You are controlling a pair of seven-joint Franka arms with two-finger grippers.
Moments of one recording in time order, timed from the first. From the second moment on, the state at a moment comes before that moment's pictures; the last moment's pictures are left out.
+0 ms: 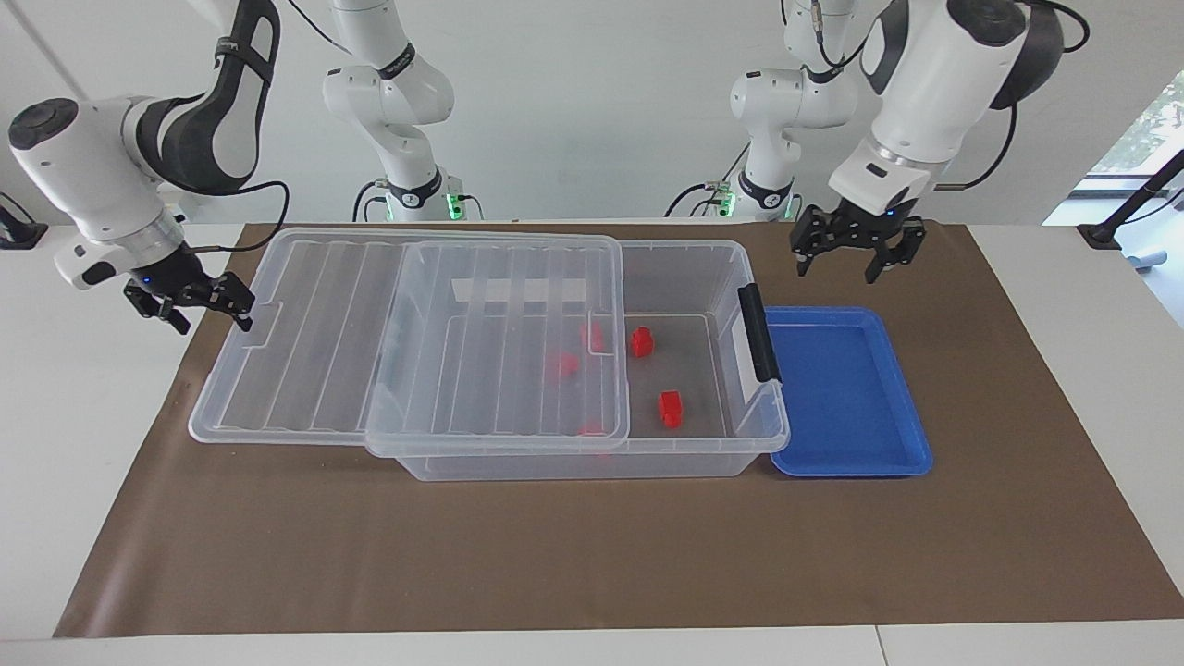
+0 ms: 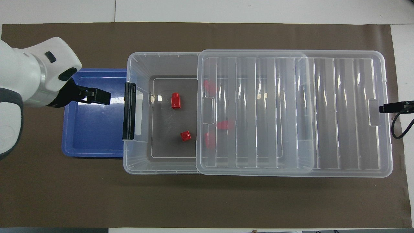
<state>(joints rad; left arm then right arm) -0.23 -0.02 -0.09 -1.72 -0.04 1.77 -0.12 -0.05 0.00 -0.29 -2.00 0.06 2.06 -0.38</state>
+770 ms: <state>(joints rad) -0.46 0.20 -0.10 -1.87 -0.03 2.22 -0.44 -0.04 0.01 -0.30 -1.96 0.05 2.01 -0.39</state>
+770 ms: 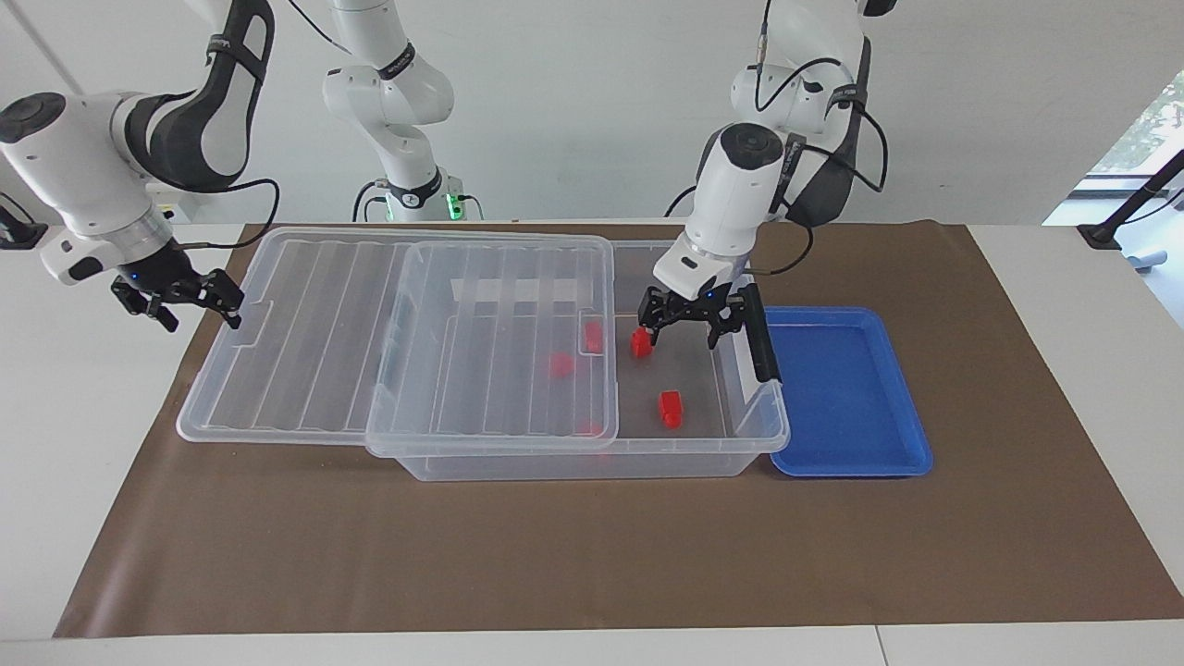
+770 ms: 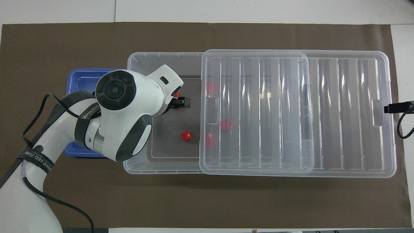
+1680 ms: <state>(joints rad) -0.47 0.36 -0.09 -1.95 -0.03 2.46 -0.44 0.01 -0.02 -0.08 -1.65 0.05 1.59 -0.03</state>
